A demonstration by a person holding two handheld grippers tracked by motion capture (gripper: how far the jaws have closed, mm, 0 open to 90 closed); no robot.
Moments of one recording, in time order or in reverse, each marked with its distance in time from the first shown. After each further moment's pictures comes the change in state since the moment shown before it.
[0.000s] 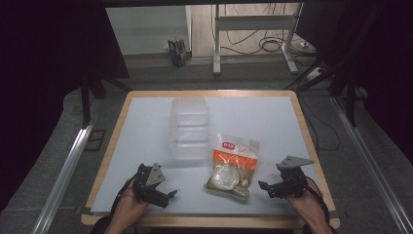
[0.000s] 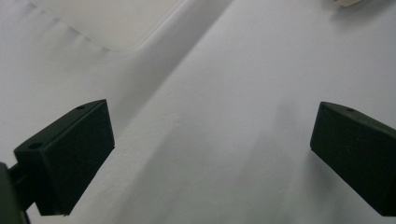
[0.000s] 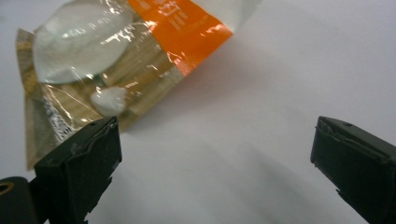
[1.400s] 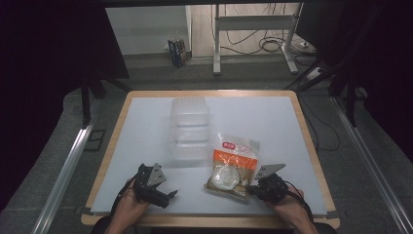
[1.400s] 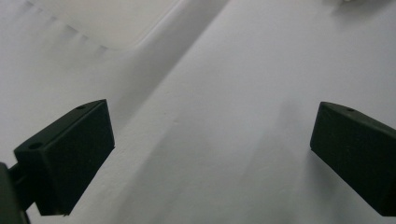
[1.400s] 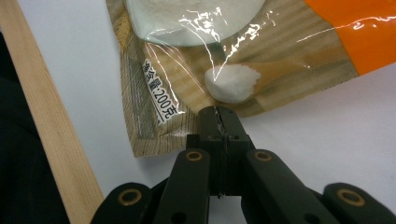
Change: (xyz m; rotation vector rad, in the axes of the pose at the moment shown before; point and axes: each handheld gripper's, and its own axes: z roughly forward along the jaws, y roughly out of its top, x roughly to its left) left arm -0.001 0.001 0.002 0.014 0.004 0.012; right arm 0.046 0.009 0.027 0.192 0.172 -0.158
